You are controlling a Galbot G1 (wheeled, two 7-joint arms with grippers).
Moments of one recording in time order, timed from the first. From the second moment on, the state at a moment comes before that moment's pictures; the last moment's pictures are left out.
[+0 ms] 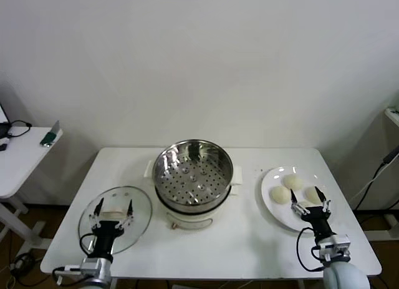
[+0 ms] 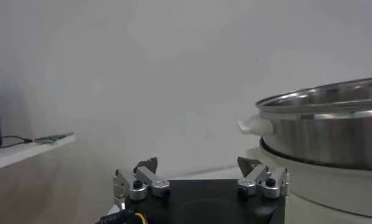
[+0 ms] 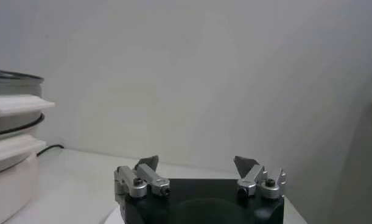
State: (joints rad) left arm 1.55 -1.46 -0.66 -1.86 0.04 -0.16 0.01; right arm -1.33 1.23 0.71 1.66 0.15 0.06 -0.22
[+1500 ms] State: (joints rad) left arm 1.55 -1.41 -0.67 -1.82 0.05 -0.12 -0.01; right arm 0.06 0.86 -0.73 0.73 -0.24 0.00 -1.12
